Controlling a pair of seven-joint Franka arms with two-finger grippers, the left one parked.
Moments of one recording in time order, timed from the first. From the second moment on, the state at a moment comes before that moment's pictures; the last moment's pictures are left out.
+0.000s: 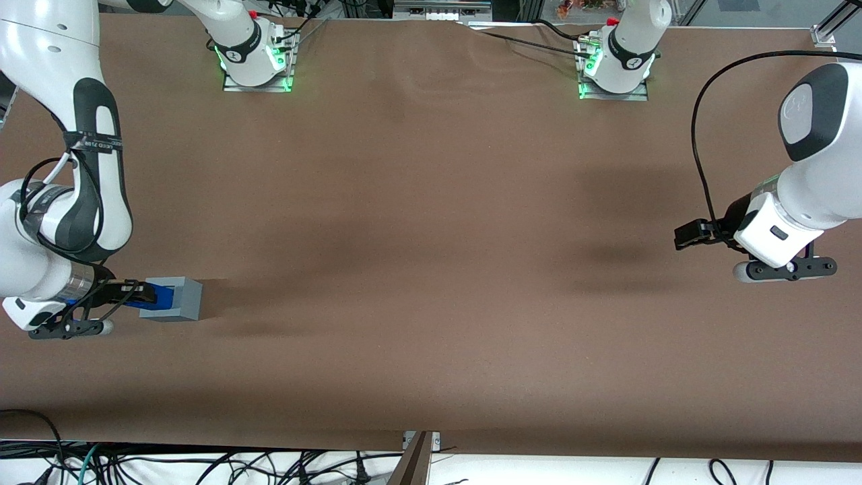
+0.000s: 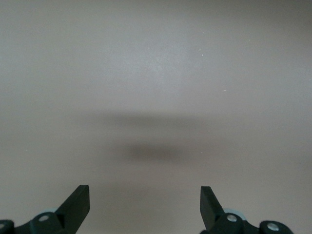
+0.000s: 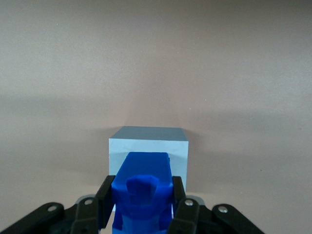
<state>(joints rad) 0.14 0.66 -0.34 -1.44 0.25 2.06 -0.32</state>
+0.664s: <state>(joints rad) 0.14 0.66 -0.34 -1.44 0.25 2.06 -0.33</state>
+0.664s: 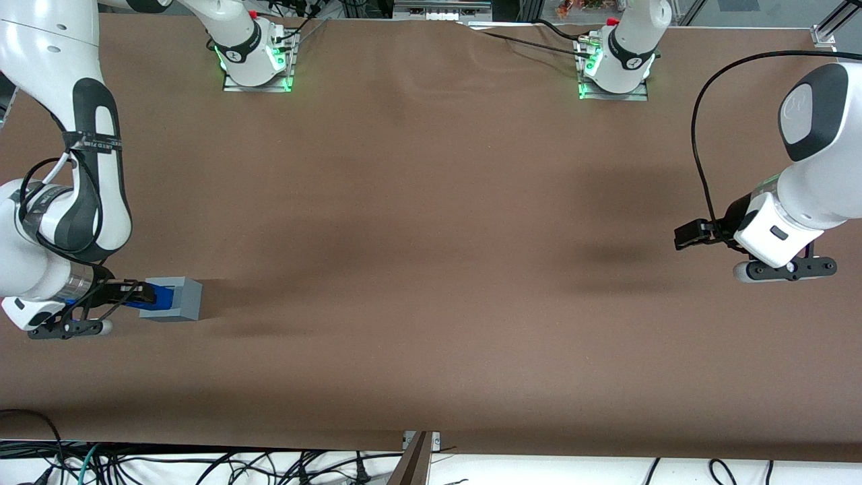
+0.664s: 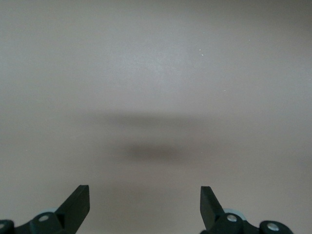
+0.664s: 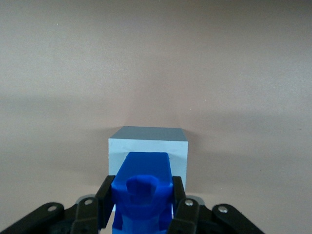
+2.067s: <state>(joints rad) 0.14 0.66 -0.34 -1.44 0.25 2.06 -0.34</state>
